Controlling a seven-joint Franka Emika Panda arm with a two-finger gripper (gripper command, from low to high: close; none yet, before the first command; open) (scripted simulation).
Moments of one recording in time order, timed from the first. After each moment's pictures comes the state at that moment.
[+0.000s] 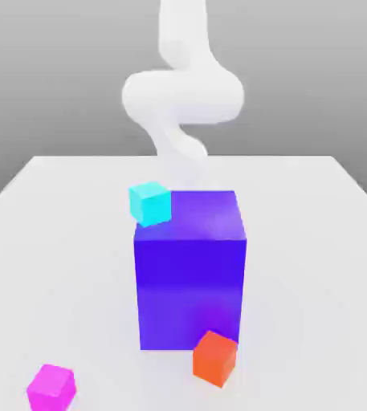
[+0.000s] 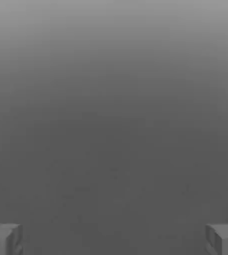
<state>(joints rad) 0.00 -0.71 -0.02 -2.30 0.00 2.33 0.79</state>
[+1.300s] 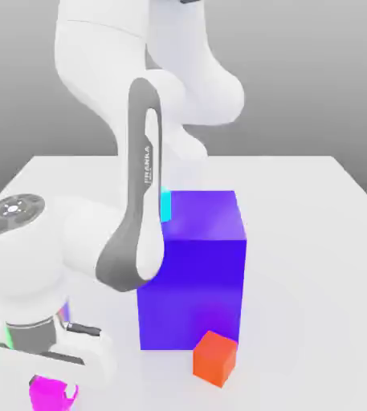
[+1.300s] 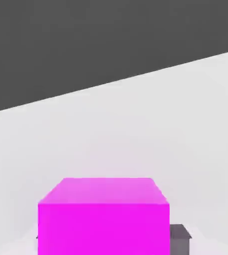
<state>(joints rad) -0.21 0.50 -0.14 -2.31 0.20 2.80 0.51</state>
